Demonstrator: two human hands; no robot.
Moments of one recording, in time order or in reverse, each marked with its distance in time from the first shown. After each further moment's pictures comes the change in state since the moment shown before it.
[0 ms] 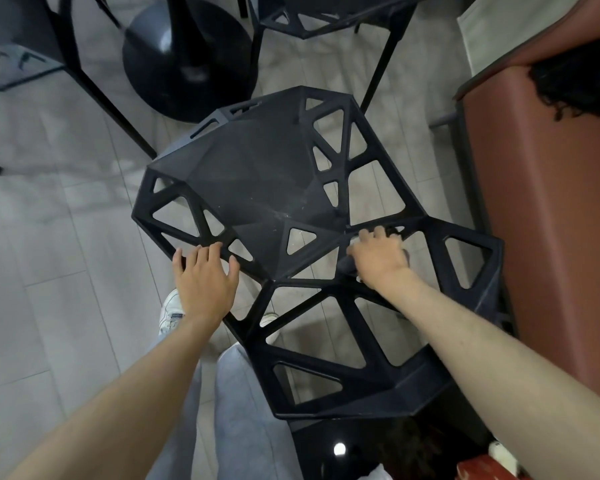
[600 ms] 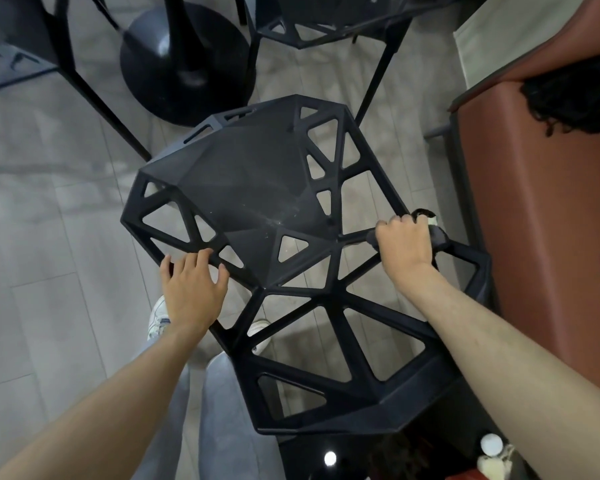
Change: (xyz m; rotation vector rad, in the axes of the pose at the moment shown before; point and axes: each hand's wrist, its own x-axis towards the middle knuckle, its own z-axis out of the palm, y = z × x) left_hand 0.000 0.003 -0.002 -0.040 0.003 -0.022; right_hand 0.004 0.054 -0.009 -0.035 0.224 0.234
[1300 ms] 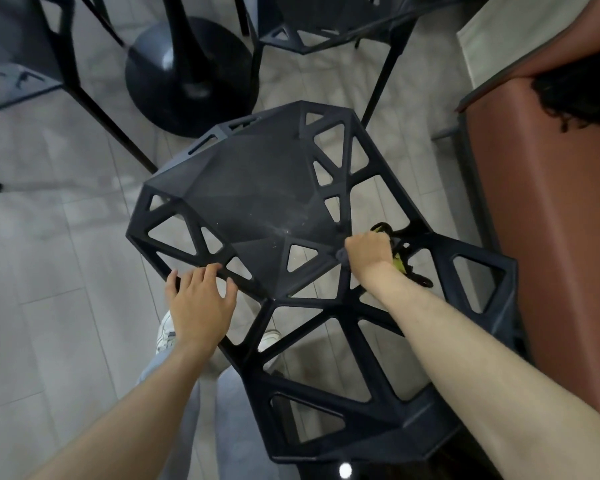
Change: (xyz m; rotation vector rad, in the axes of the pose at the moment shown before) left_hand 0.000 -0.002 0.003 -0.015 0.046 0.015; right_hand 0.043 -0.072 0.024 0.072 -0.140 -0.144
